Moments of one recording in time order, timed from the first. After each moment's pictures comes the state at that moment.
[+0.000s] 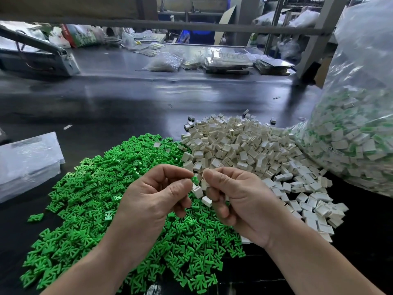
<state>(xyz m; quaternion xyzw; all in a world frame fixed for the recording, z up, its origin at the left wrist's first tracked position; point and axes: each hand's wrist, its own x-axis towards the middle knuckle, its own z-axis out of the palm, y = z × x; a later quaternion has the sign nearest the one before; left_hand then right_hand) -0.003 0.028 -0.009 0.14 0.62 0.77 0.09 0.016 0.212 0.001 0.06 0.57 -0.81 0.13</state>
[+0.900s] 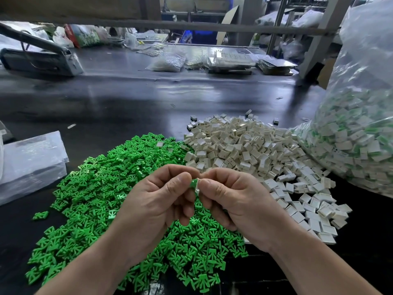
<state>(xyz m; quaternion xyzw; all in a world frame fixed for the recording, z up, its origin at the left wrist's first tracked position) 0.001 0.026 0.004 0.12 0.55 0.80 0.19 0.025 0.208 0.002 -0.09 0.67 -0.73 0.09</state>
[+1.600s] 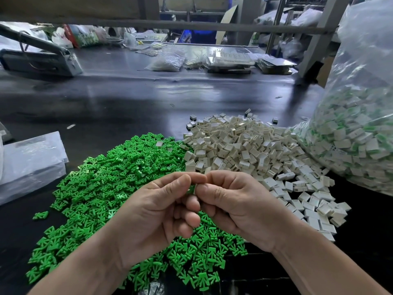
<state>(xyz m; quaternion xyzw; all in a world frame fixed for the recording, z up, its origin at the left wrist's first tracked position) -0.002 0.022 0.007 0.10 0.42 0.83 0.36 0.025 0.209 0.005 -0.09 0.63 -0.76 0.17</state>
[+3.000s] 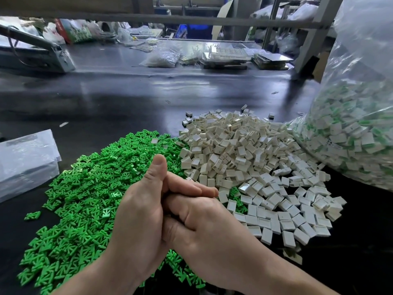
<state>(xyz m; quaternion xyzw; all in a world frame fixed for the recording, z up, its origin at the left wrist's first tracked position) 0.024 0.045 0.010 0.10 0.51 0.84 0.12 0.054 0.160 0.014 -0.18 0.82 -0.54 0.04</state>
